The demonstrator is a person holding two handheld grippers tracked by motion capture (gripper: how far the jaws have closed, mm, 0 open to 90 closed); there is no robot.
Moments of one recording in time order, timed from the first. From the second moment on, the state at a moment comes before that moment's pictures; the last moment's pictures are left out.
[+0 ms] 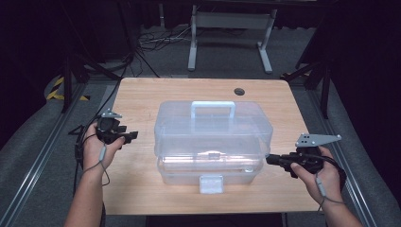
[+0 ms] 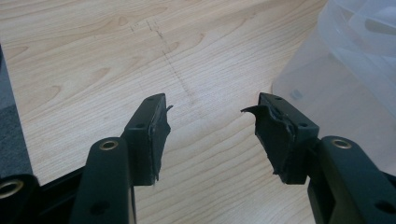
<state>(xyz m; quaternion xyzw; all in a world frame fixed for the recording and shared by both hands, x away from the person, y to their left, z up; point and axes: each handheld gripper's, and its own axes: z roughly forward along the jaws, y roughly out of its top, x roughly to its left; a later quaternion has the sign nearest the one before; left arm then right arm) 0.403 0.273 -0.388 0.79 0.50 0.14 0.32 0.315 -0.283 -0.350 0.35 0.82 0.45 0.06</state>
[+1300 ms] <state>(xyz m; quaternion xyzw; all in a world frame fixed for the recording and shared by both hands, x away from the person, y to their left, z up) 0.404 0.272 -0.388 0.79 0.50 0.14 0.33 0.309 -0.274 -0.384 0.35 0.86 0.36 0.03</state>
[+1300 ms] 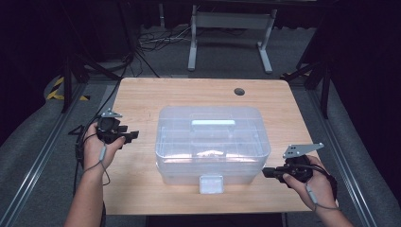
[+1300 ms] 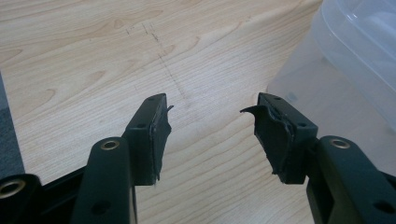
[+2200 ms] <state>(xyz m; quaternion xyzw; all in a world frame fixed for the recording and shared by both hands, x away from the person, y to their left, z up) 0.375 0.286 -0.378 0.77 0.51 0.15 0.35 0.310 -0.298 -0.342 0.35 0.84 0.41 0.05</state>
